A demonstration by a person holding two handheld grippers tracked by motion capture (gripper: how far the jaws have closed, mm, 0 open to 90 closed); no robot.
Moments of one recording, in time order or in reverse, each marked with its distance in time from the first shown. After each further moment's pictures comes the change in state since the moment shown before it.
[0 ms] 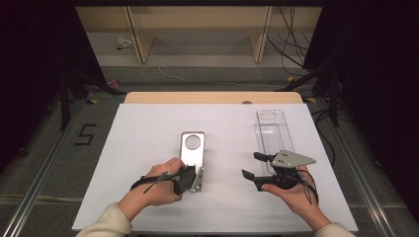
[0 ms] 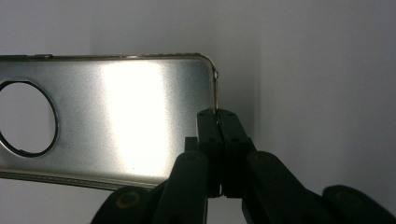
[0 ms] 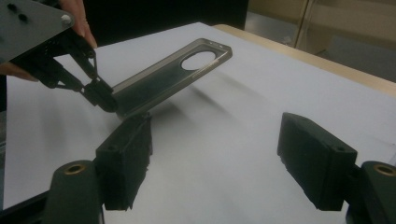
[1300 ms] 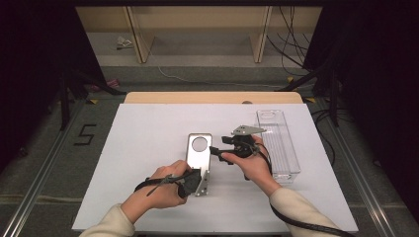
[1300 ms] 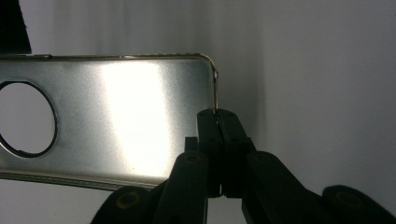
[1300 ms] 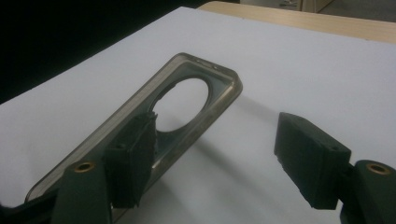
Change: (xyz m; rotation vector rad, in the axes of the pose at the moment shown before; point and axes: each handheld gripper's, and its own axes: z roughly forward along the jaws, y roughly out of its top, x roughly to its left) left arm -0.007 0.014 -0.004 -0.050 -0.006 0.030; right arm -0.019 0.031 0.126 0.095 0.003 0.222
